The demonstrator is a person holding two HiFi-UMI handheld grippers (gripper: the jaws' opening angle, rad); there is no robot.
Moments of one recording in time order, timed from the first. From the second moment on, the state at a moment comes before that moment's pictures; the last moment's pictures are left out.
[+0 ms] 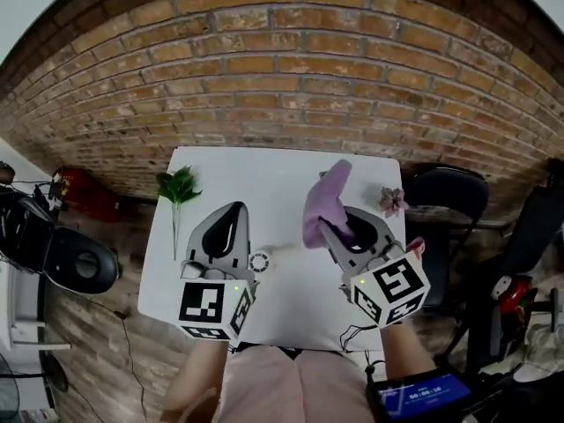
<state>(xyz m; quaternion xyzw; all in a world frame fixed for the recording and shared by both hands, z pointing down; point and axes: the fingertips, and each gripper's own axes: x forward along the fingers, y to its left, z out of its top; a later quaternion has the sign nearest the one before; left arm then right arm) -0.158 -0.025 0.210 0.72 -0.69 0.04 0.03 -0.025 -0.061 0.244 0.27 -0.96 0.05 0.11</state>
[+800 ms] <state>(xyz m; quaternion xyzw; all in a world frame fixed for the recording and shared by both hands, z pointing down) -0.150 -0.026 0.152 0.68 -0.73 0.01 -0.06 -0.044 -0.080 0.192 0.34 -0.94 -0.01 0.06</state>
